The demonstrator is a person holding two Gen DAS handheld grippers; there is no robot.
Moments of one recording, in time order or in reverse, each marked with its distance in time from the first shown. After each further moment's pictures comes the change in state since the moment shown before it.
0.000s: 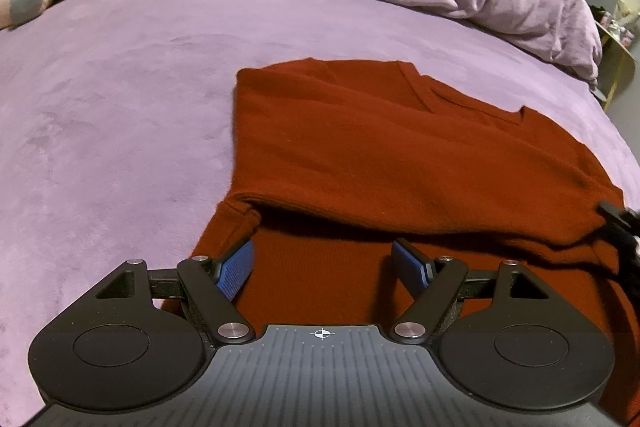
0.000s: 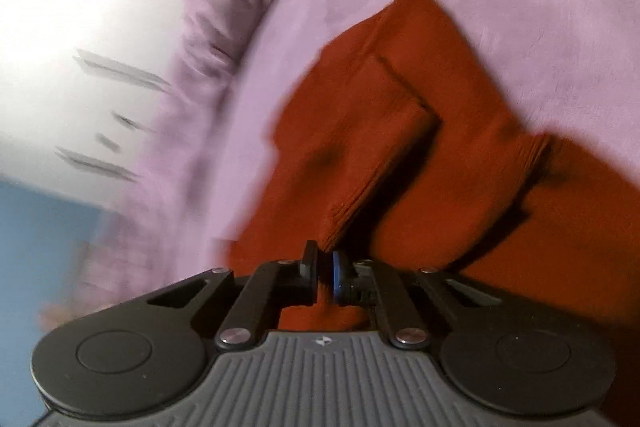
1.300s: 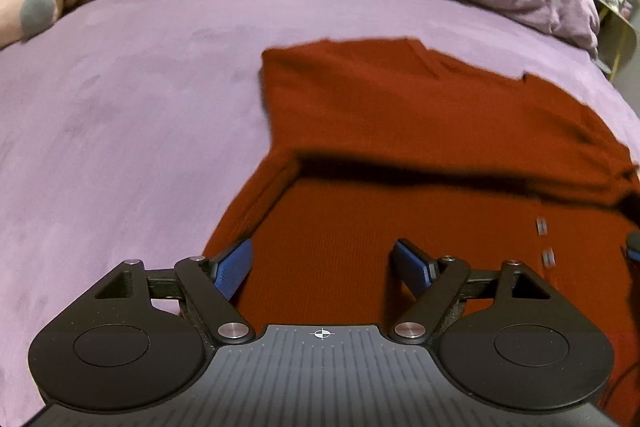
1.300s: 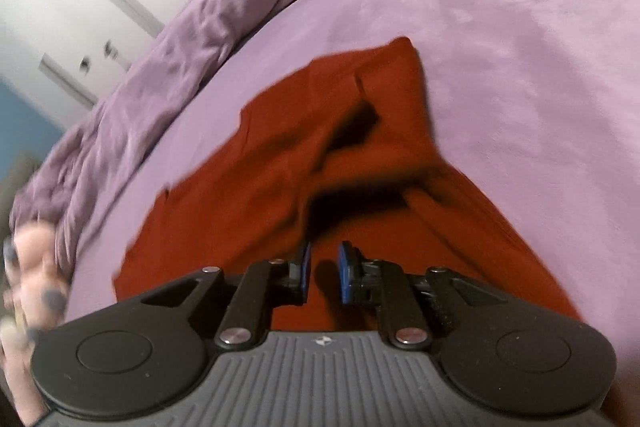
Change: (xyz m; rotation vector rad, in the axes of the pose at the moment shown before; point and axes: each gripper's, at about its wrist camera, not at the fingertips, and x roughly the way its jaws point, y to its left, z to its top) left arm -0.030 0.011 -0.035 0.084 0.016 0.048; right arm -0.053 0.012 -0.034 -0.477 -0.031 -0.294
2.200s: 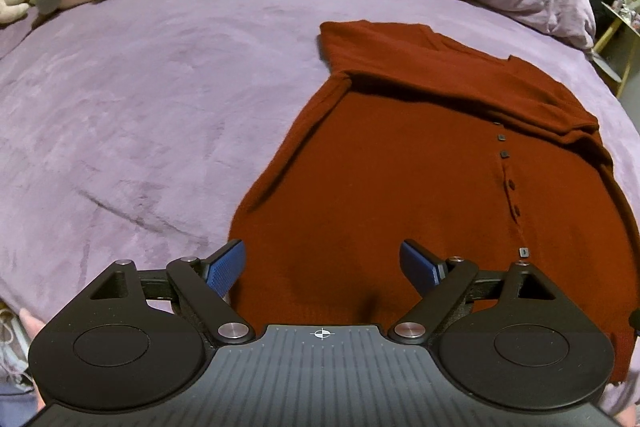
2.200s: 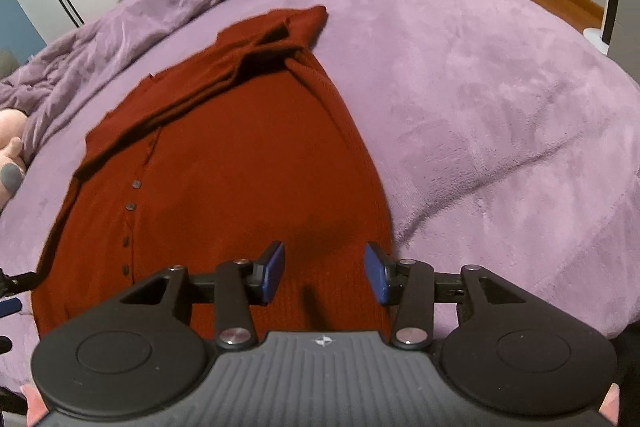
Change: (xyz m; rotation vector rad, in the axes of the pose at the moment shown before) left arm -0.121 0.021 -0.081 -0.082 0.016 0.050; right arm -0.162 -0.039 -0.111 -0.205 0.054 -0.199
